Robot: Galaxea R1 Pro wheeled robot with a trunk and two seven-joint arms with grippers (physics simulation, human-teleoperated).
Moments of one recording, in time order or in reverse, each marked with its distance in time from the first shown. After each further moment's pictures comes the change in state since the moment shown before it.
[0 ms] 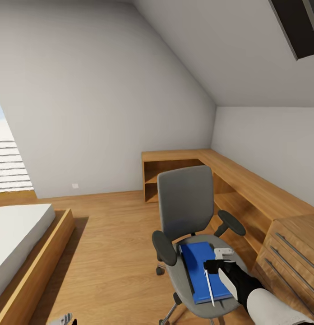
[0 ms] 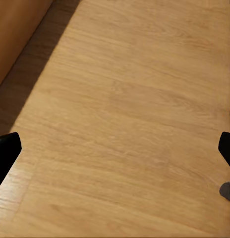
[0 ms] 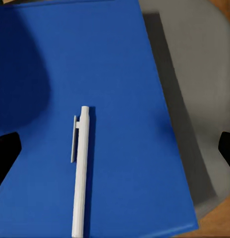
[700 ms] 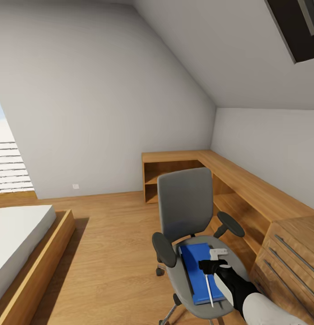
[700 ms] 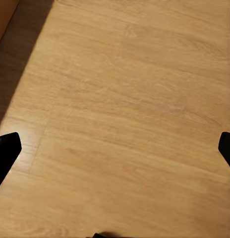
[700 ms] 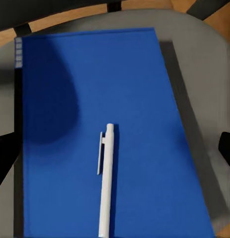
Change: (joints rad) left arm 0.000 0.047 -0.008 0.257 -0.005 -0.062 0.000; right arm 0.021 0.033 0.009 0.009 0.021 -0.116 -0.001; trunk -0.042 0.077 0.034
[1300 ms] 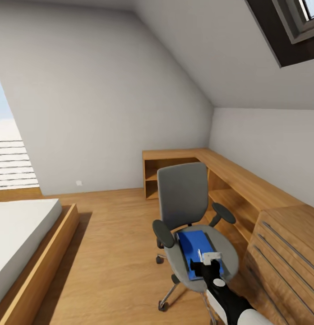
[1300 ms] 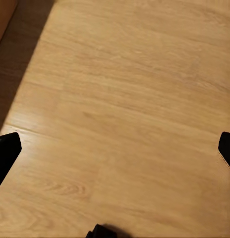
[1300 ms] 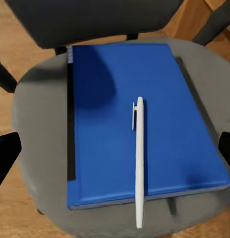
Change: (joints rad) left arm 0.000 0.001 0.000 0.024 -0.001 0.002 0.006; right arm 0.078 0.058 0.026 -0.008 0.048 -0.310 -0.043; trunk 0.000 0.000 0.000
